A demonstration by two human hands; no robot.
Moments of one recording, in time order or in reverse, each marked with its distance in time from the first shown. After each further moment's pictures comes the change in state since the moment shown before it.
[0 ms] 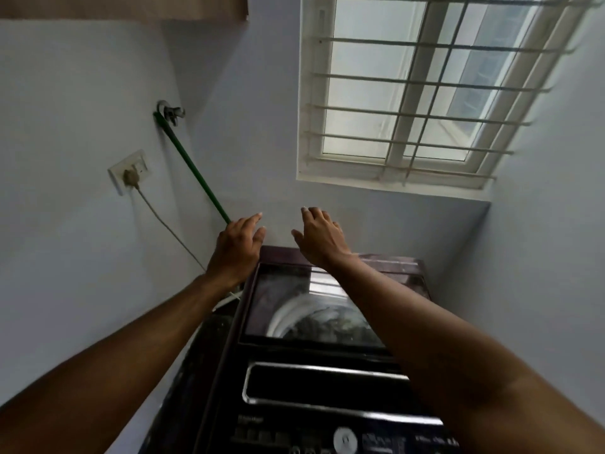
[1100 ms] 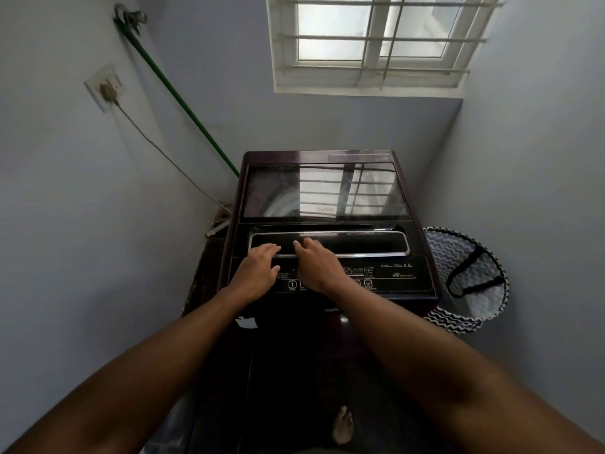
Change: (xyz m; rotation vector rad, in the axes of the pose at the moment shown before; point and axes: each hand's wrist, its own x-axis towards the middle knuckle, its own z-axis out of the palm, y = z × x) left_hand -0.275 0.009 0.060 -0.013 -0.481 0.003; right_hand -0.297 -0.032 0.087 -0.018 -0.350 0.074
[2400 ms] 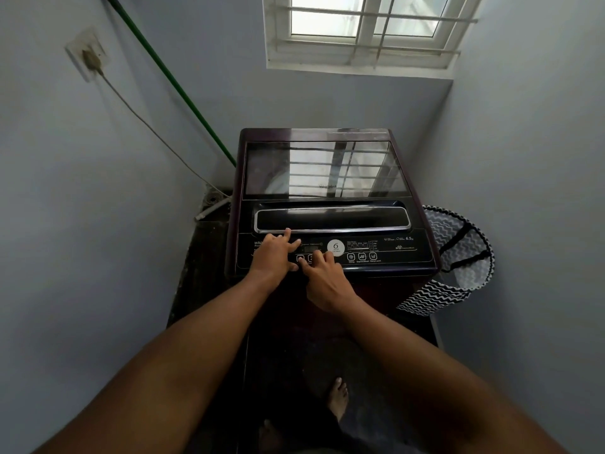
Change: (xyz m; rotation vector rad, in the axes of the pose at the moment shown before) left_hand -0.022 0.018 0.010 0.275 -0.168 0.013; right_hand -0.070 -0.026 0.054 -0.114 -0.065 0.075
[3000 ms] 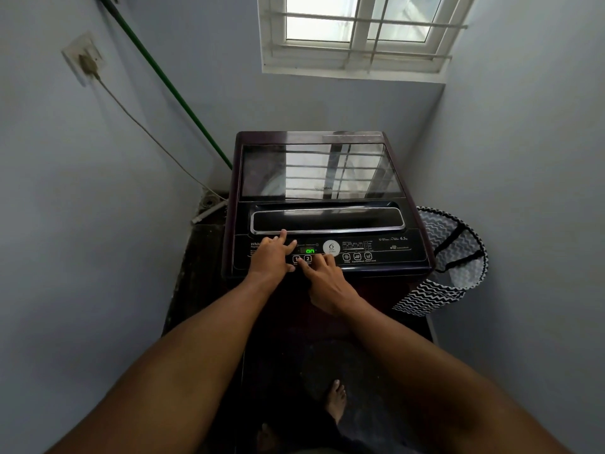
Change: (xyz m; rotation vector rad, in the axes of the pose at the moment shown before) left_hand -0.002 0.004 0.003 0.003 -0.014 -0.018; right_hand -0.012 0.011 0.000 0.049 -0.027 -0.027
